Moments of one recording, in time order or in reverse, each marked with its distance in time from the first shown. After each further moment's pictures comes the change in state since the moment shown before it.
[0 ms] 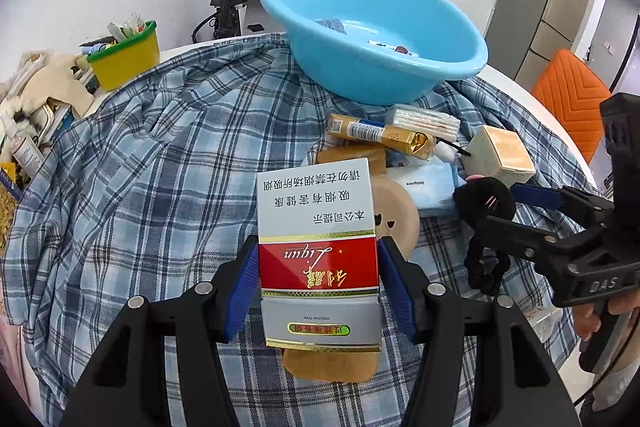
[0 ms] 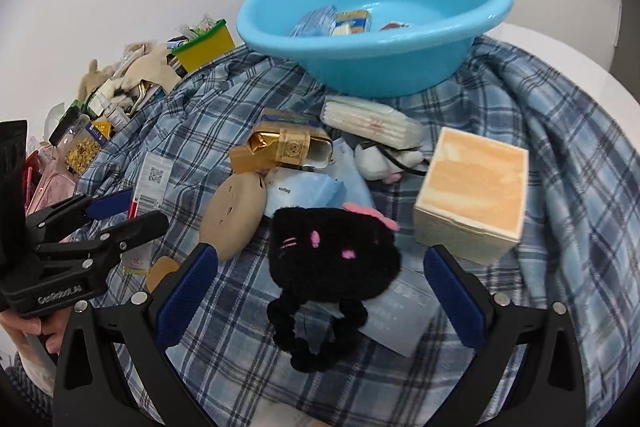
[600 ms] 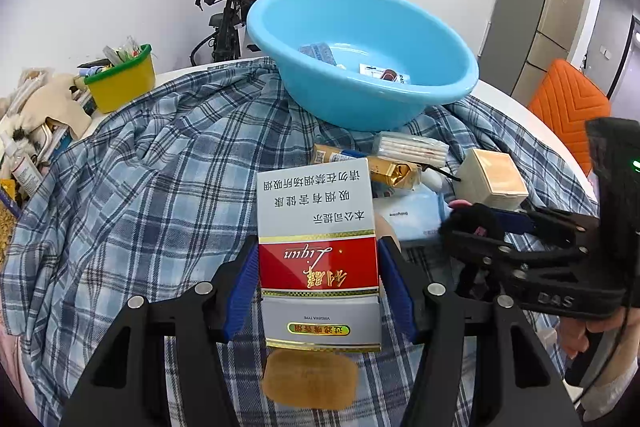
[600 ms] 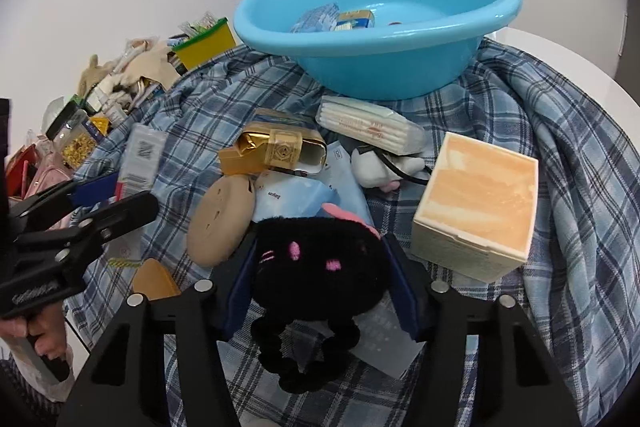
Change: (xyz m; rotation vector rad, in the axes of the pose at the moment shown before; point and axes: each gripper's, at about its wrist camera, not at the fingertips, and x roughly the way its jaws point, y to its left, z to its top) left arm 0.001 -0.017 0.012 0.013 -0.082 0.009; right arm 0.003 -0.006 -0.003 -0.031 -0.035 0.004
